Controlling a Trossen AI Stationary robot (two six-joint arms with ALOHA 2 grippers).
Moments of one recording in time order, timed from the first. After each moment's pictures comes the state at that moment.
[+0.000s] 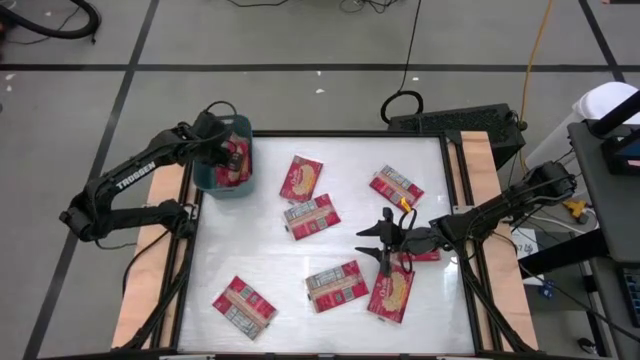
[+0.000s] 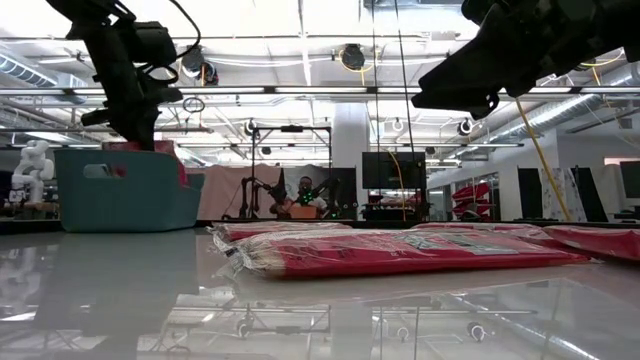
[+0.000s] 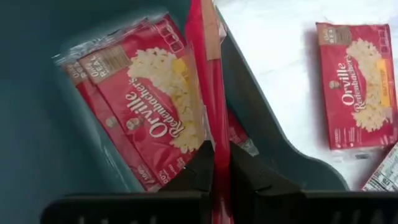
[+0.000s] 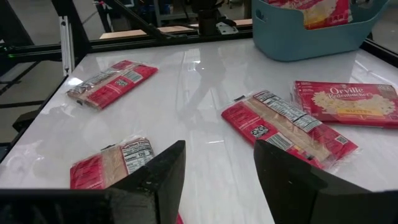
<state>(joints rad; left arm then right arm) 0.89 1.04 0.84 -0.89 0.00 -0.33 0.38 1.27 0.45 0.44 0.42 0.28</state>
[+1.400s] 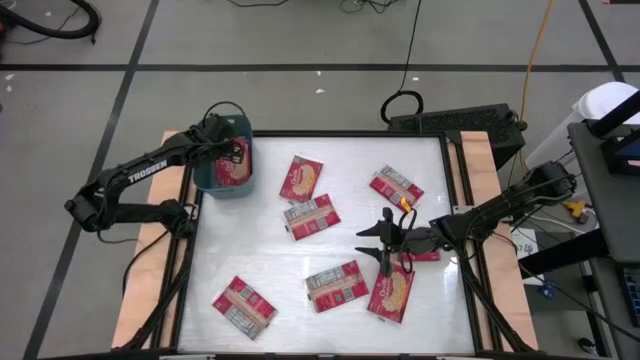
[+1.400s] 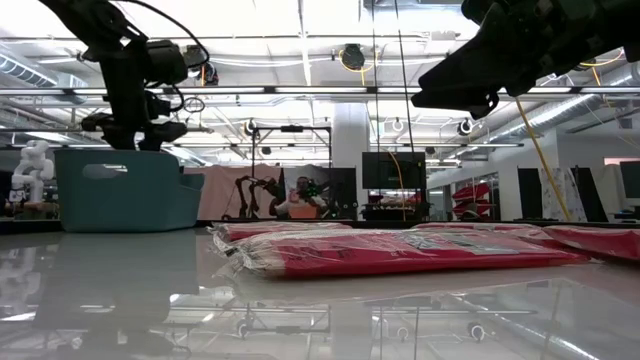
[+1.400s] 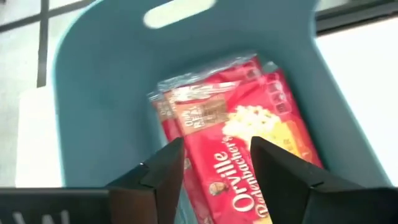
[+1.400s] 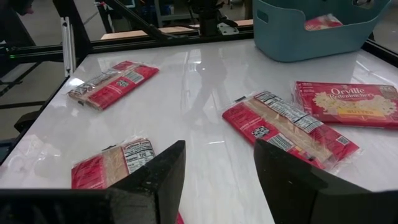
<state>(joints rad) 0.85 1.13 0.76 -0.69 -0.40 -0.37 0.38 1.27 0.45 0.45 0.42 0.28</state>
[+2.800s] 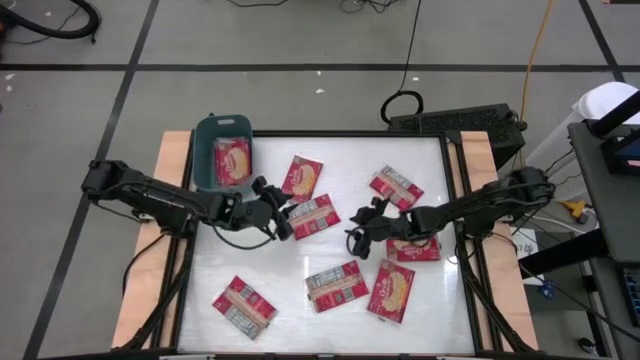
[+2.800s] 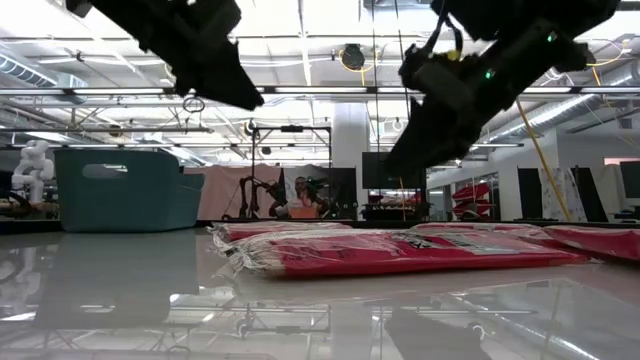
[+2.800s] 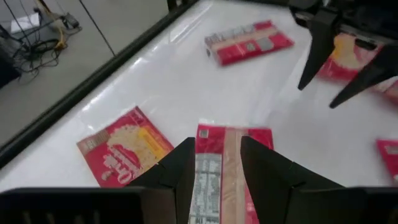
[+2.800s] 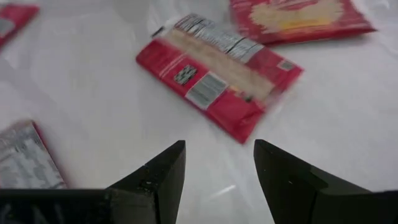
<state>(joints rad) -0.16 1.30 0.77 -0.10 -0.60 -0.32 0.18 1.51 0.66 0.11 0.37 0.45</state>
